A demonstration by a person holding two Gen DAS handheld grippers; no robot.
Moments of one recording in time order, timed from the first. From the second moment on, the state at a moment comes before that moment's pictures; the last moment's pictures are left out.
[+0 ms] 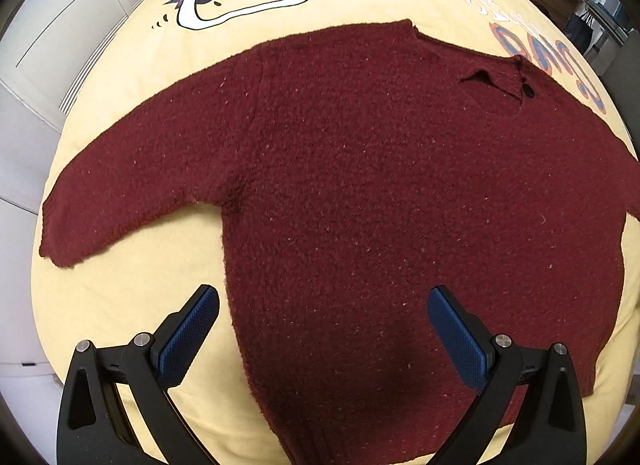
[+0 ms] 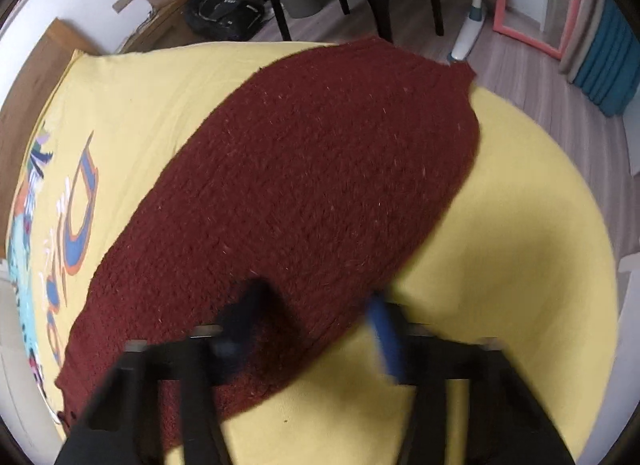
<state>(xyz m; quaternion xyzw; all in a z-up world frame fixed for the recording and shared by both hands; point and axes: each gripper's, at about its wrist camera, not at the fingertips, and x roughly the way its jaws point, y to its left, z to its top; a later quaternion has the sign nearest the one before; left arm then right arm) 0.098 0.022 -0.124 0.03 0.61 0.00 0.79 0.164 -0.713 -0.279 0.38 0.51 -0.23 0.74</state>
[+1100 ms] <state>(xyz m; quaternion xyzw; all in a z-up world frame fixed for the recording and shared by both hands) 0.111 0.074 -0.109 -0.01 0.57 -0.03 0.82 0.261 -0.304 -0.076 0.13 0.45 0.14 0.87</state>
